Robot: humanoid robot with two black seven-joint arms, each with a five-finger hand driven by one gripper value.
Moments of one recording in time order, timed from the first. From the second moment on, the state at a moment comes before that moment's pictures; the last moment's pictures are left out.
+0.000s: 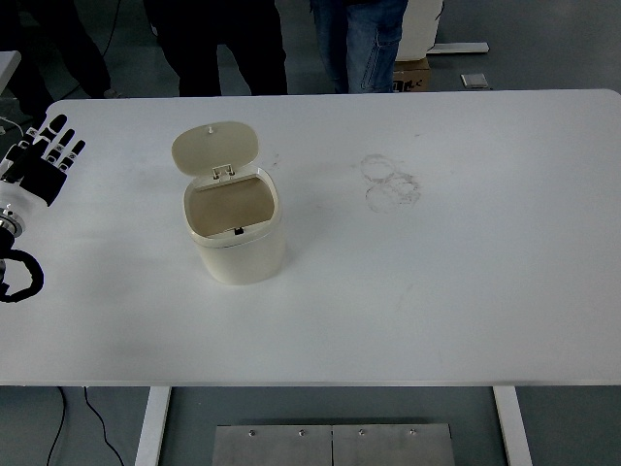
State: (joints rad) left arm -0.59 0.45 -1.04 -0.67 -0.10 -0.27 -0.12; right arm 0.04 0.00 0.28 0.02 -0.32 -0.03 0.02
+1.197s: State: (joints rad) left arm -0.61 0.51 -0.99 -0.68 -0.08 -0.27 -0.12; right arm 0.04 0.00 0.28 0.02 -0.32 -0.03 0.02
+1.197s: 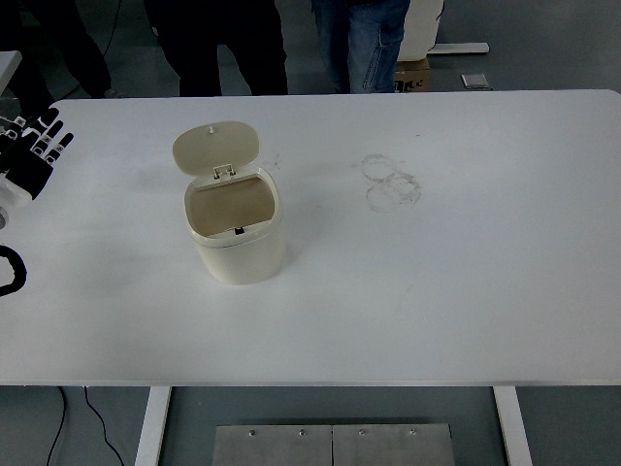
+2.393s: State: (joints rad) left arm -1.25 0.70 0.05 -0.91 -0.08 -0.20 -0.05; right arm 0.04 0.00 0.28 0.02 -0.32 -0.03 0.02
